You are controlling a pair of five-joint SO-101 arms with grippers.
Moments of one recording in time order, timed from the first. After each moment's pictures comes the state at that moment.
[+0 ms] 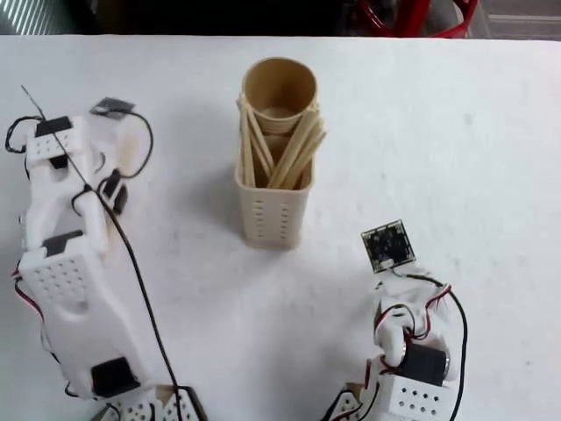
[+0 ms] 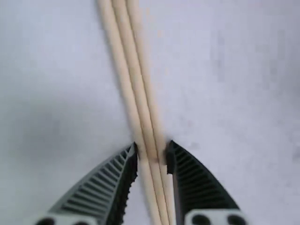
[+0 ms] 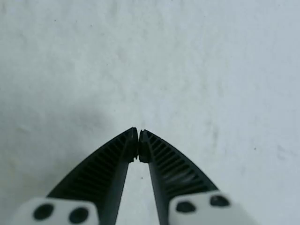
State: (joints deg) left arm -25.1 40.0 -19.4 83.3 -34.7; right arm 10.3 -103.0 96.4 61.1 36.5
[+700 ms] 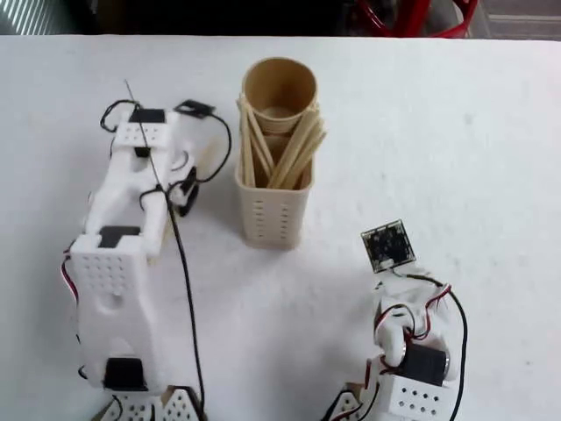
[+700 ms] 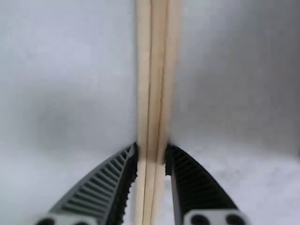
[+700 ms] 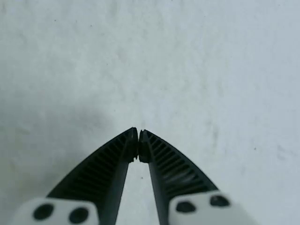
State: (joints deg) left arm -5.7 40.1 -19.2 83.6 -15.3; right arm 10.3 -103.0 96.4 61.1 36.5
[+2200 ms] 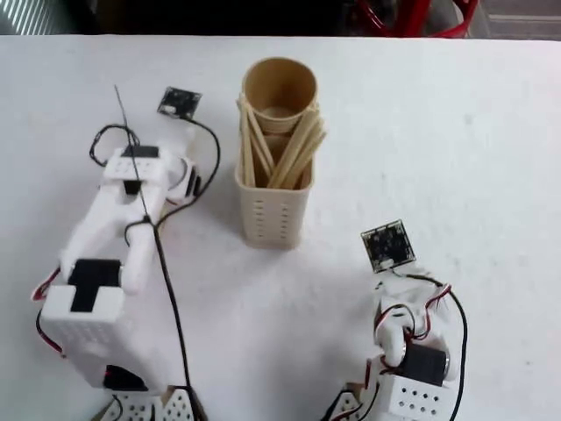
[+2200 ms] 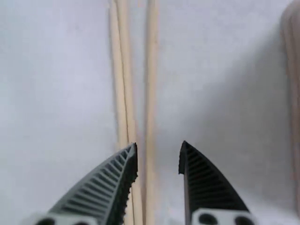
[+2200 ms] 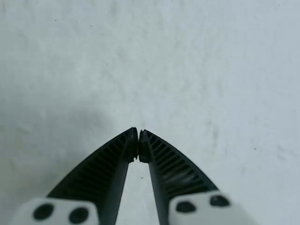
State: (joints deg) left arm -5.9 16.0 16.0 48.8 -10.2; right arm 10.3 -103.0 96.4 61.1 36.5
